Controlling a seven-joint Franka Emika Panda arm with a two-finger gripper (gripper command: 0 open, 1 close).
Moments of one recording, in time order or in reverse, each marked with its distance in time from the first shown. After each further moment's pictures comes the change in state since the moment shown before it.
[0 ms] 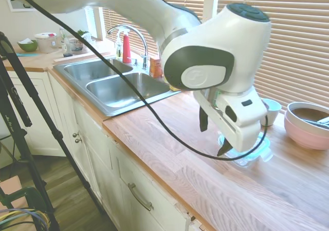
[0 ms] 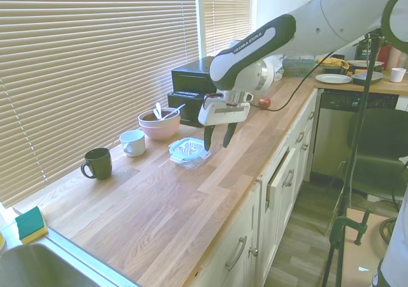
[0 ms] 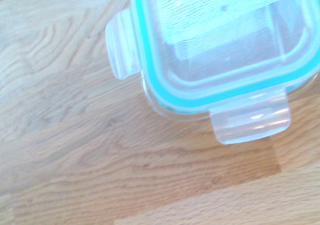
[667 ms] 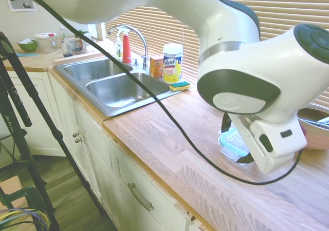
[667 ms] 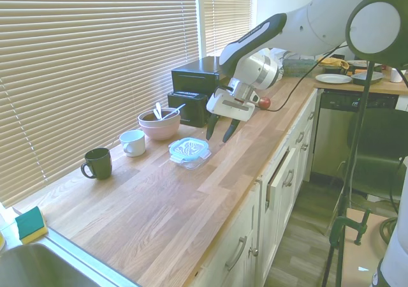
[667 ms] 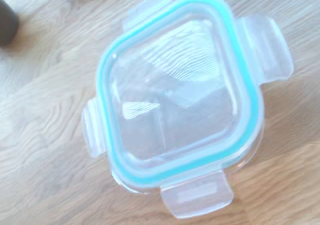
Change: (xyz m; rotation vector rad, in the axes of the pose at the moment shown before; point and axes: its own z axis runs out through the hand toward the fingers) arm 0.077 0.033 0.003 0.191 -0.119 0.086
